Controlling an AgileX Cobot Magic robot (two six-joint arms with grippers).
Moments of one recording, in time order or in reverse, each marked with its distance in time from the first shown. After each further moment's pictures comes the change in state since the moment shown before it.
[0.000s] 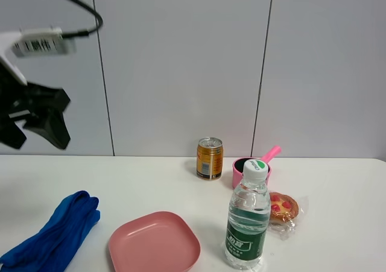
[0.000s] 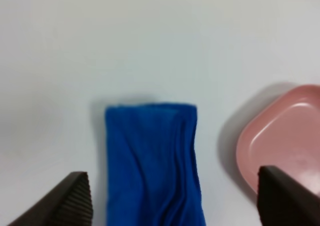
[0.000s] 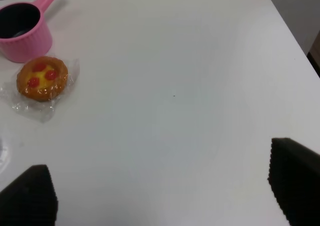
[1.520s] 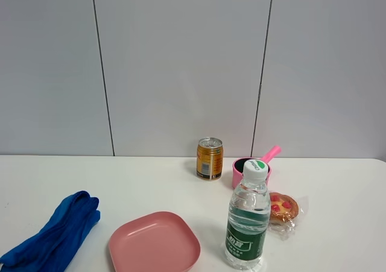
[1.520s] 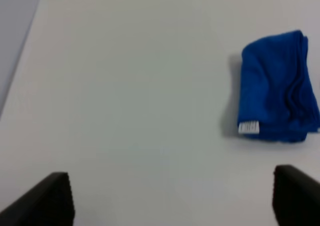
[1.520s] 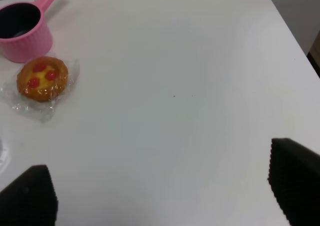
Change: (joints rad) left arm 0.204 -1.279 0.350 0.155 0.539 0.129; right arm 0.000 0.000 0.000 0.000 -0.001 0.000
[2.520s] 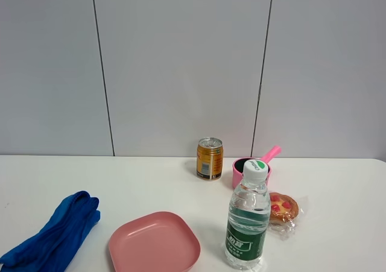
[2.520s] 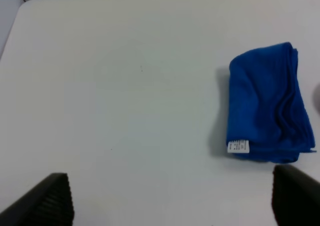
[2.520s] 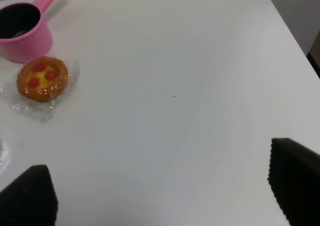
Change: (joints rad) left arm 0.009 0.000 0.108 -0.029 -0.157 -0.016; right arm 0.000 0.000 0.000 0.000 0.000 0.000
